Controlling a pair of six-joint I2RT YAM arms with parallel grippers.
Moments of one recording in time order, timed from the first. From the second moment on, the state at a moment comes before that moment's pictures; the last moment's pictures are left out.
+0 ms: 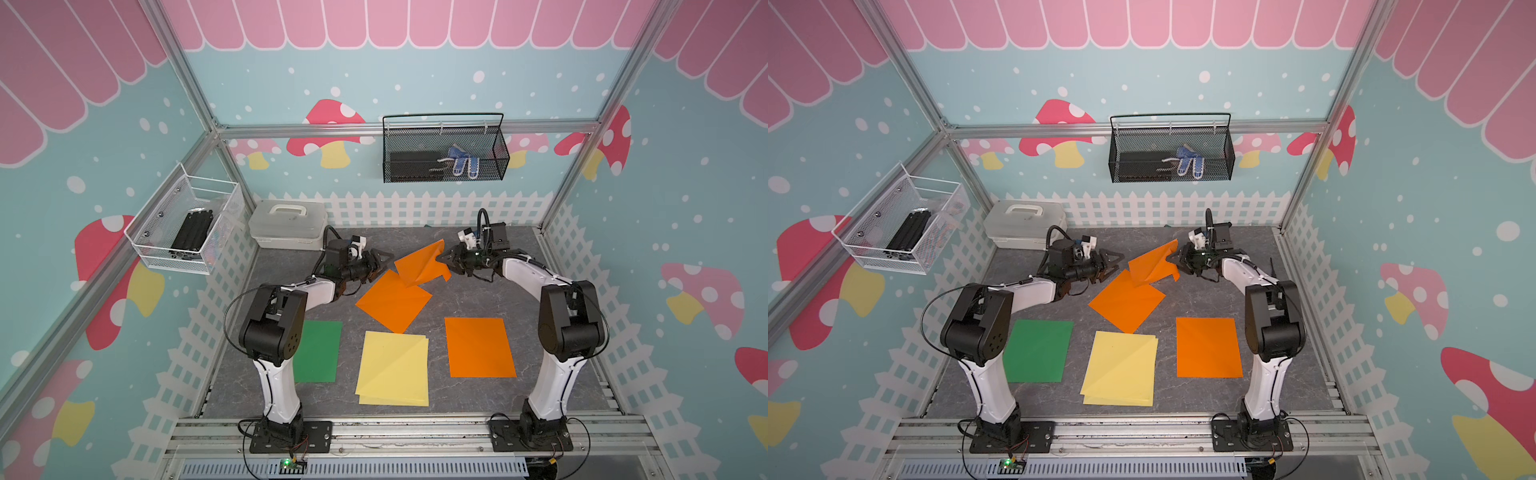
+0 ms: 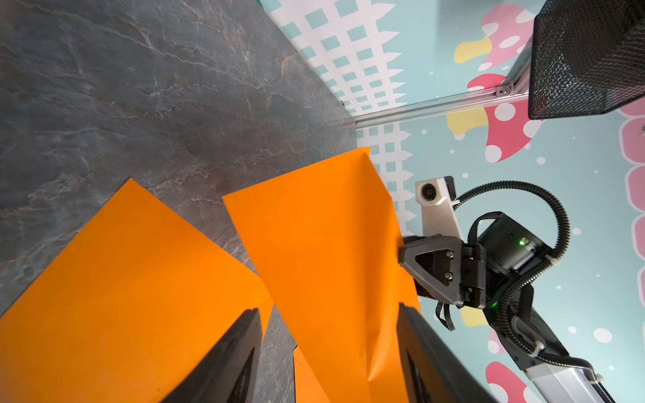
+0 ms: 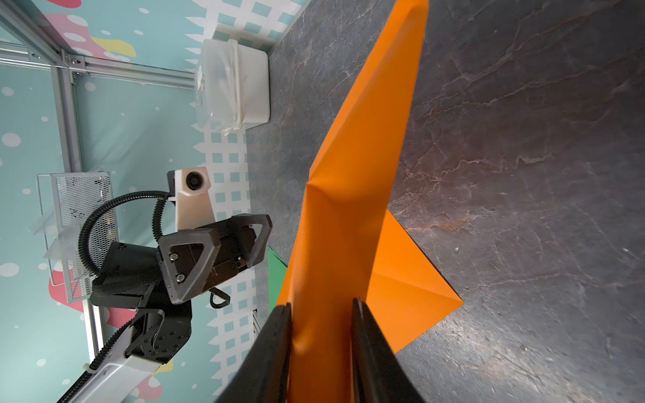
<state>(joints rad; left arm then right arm) -0.25 1.94 1.11 0.44 0.75 -1.05 0.15 1.91 1.40 -0.25 -0.83 0.73</state>
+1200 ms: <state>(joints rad) -0.32 2.05 1.07 0.91 0.78 -1.42 0.19 1.89 1.40 -0.22 -0.83 0.76</state>
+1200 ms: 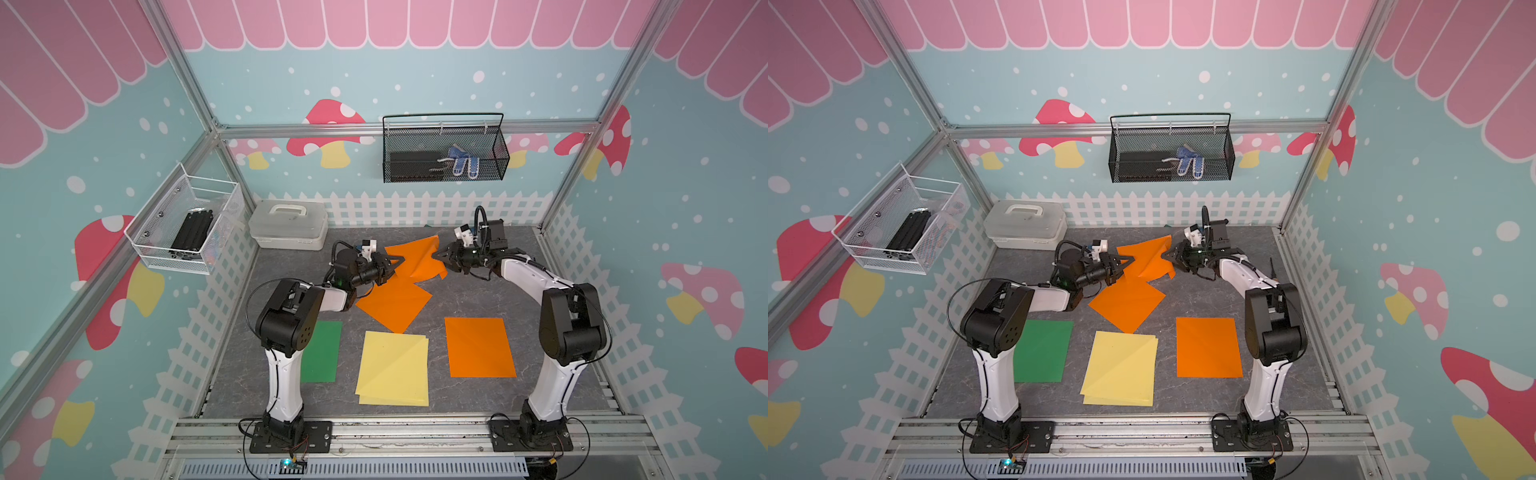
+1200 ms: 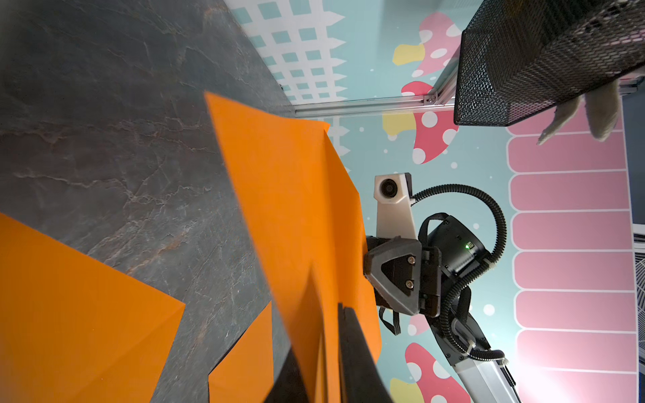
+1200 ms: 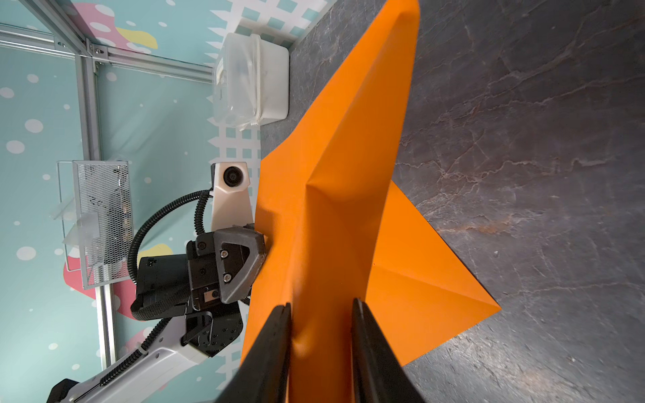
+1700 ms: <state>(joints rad) -0.32 2.05 1.08 0.91 0.79 -1.42 0.19 1.85 1.40 -0.27 -0.76 0.69</state>
